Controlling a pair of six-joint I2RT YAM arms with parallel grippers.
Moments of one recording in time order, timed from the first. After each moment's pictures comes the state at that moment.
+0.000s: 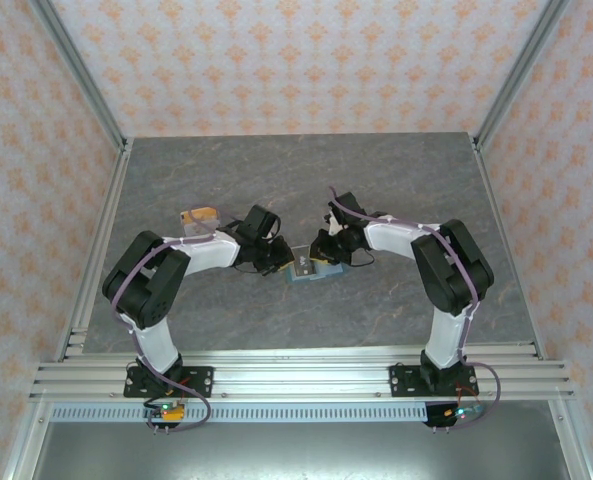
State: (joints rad) left arm -0.51 1.79 0.95 -0.19 0.34 -1.04; right arm 0.51 1.86 1.09 -0.36 -0.47 0.69
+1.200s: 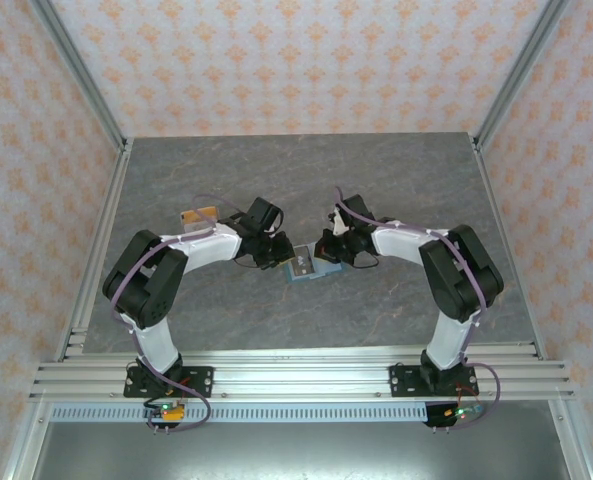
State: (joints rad) left arm -0.51 1.79 1.04 -0.32 0.32 -0.93; right arm 0.49 1.80 1.00 -0.25 -0.49 0.69
